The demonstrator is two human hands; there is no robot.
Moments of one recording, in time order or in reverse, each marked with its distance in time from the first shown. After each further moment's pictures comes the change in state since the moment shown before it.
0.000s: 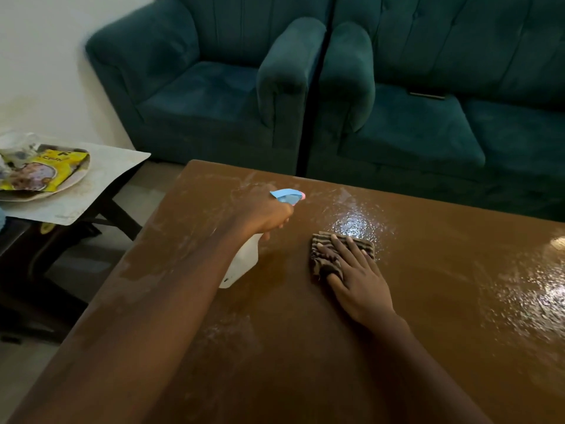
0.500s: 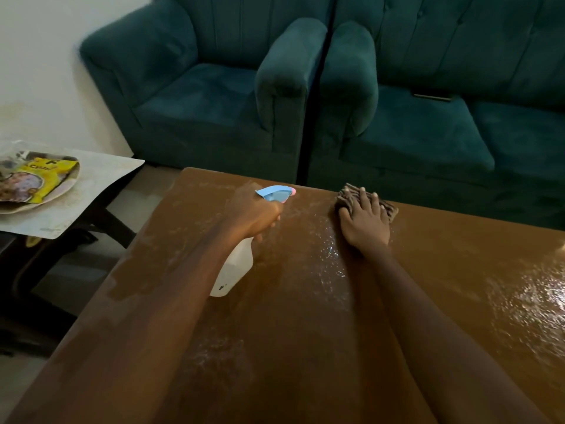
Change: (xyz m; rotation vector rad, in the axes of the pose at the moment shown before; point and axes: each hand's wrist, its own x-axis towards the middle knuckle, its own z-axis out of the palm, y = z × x) left_hand 0.025 0.002 -0.007 -0.117 0.122 0.033; right_hand 0.148 0.045 -0.027 0.066 0.105 0.352
